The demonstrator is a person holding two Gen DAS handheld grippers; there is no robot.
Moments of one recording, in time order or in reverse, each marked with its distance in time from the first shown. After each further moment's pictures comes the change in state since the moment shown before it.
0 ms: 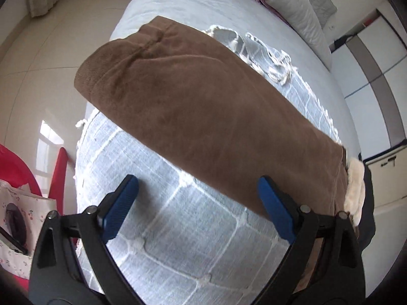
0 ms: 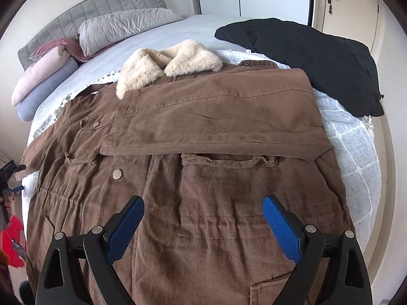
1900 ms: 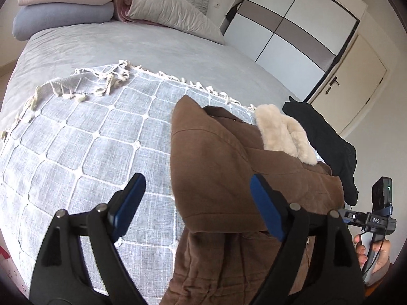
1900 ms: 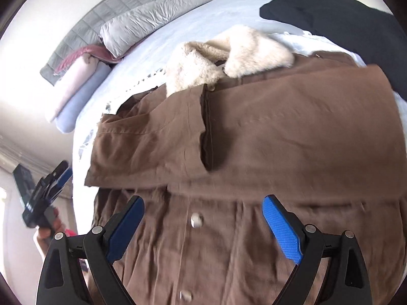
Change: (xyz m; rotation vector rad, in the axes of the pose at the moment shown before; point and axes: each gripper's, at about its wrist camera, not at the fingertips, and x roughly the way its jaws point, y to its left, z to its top) left arm -0.042 -0.194 -0.079 0.523 -0.075 -0.316; right arm 0.069 0.068 0.090 0.069 0.147 0.322
